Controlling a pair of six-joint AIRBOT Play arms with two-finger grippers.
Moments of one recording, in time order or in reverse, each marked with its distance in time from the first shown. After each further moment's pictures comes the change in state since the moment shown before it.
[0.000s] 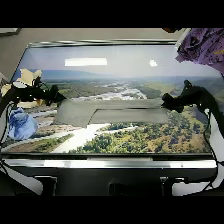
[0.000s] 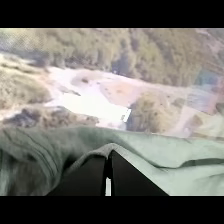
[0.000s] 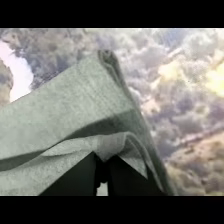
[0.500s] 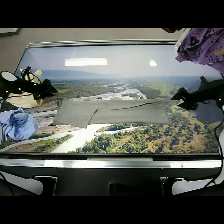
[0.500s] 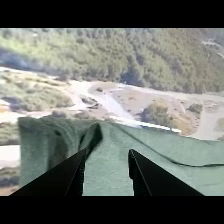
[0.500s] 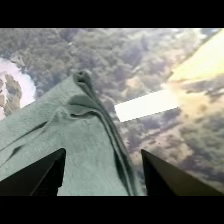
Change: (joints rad) left arm 0.002 0.128 0.099 0.262 -0.057 -0.064; right arm -0.182 -0.037 0.192 0.041 -0.271 -0.040
